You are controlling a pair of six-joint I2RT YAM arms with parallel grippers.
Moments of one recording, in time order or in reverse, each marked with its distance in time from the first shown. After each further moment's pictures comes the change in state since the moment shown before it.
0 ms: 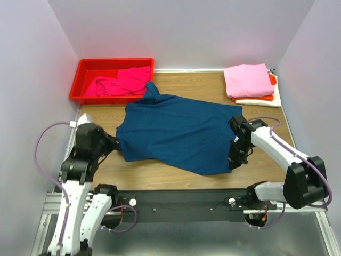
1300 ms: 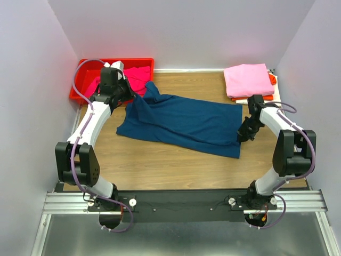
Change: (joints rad) left arm 0.000 0.982 0.435 0.576 0.214 0.401; right arm -0.349 0.328 0.220 0.273 0.087 -0.030
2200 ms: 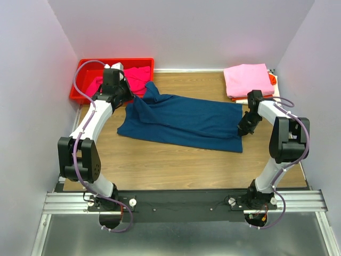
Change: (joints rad) left arm 0.000 0.048 0.002 0.008 -0.076 -0.005; right arm -0.029 0.184 0.135 0.070 0.042 -0.021
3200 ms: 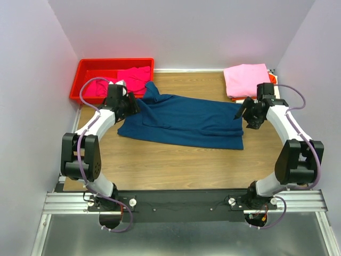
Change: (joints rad) left arm 0.000 0.016 -0.212 0.102 0.020 -0.026; right arm 0.000 -0.264 -0.002 0.085 -0.056 -0.075
